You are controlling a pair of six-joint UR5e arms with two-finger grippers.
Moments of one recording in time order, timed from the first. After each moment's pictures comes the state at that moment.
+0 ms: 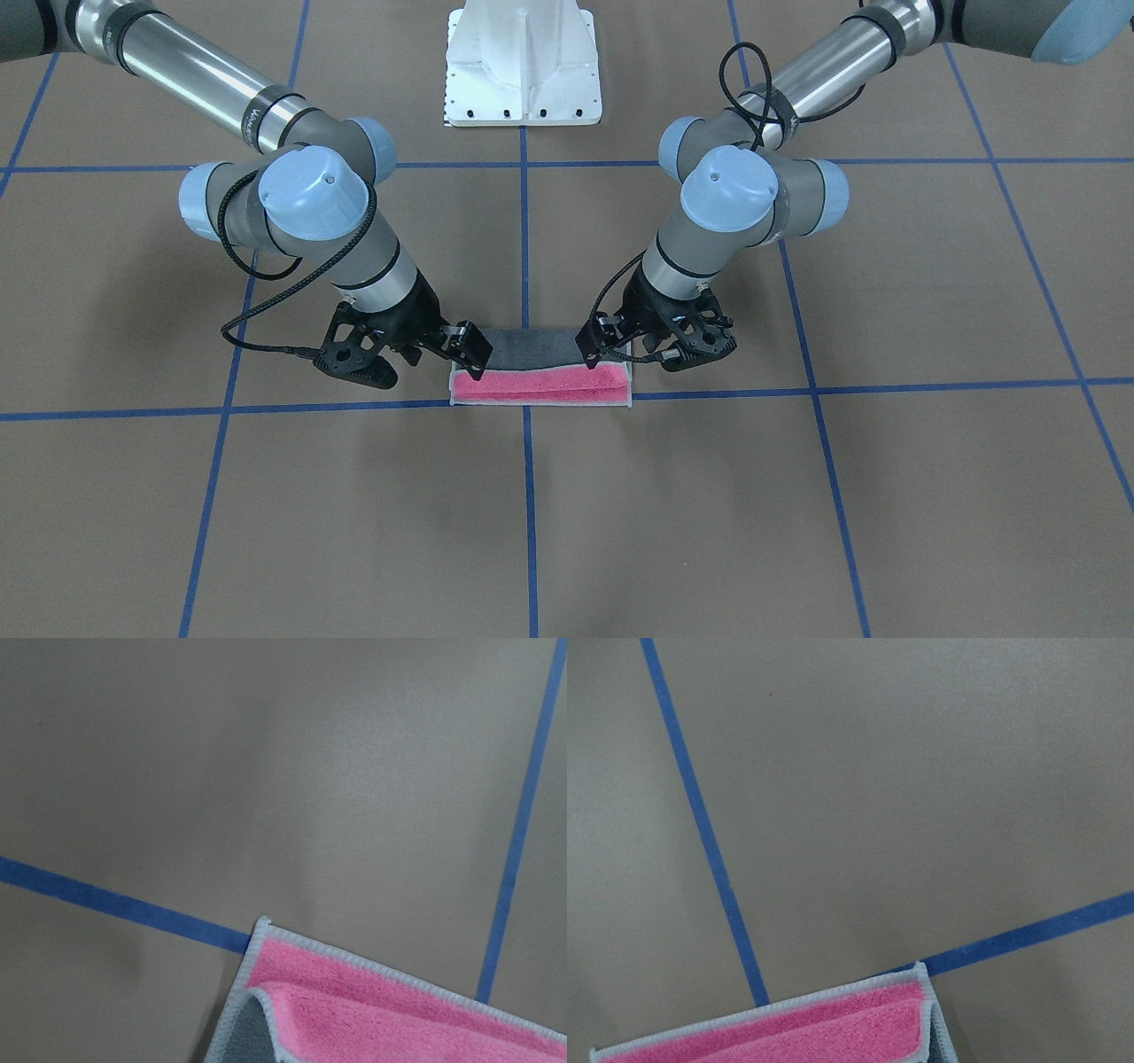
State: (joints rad) left arm -0.69 -2.28 -1.35 -2.10 -1.99 -1.55; right arm 0.72 -0.86 1.38 -1.11 2.01 1.54
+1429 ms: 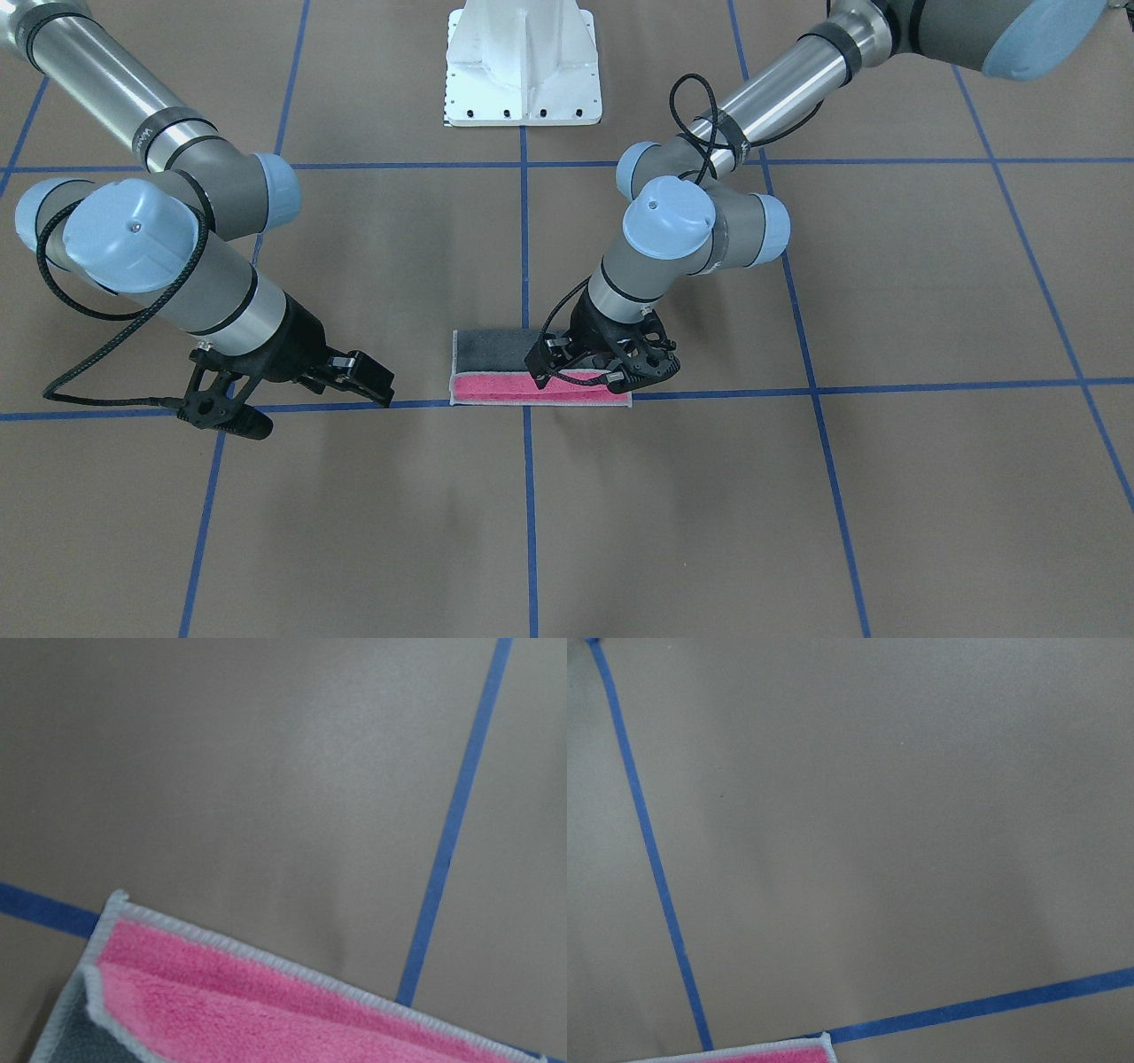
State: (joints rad) left arm -0.66 -2.41 -1.15 -2.23 -1.95 -1.60; right arm 0.90 -0.94 1.39 -1.11 2.23 1.38
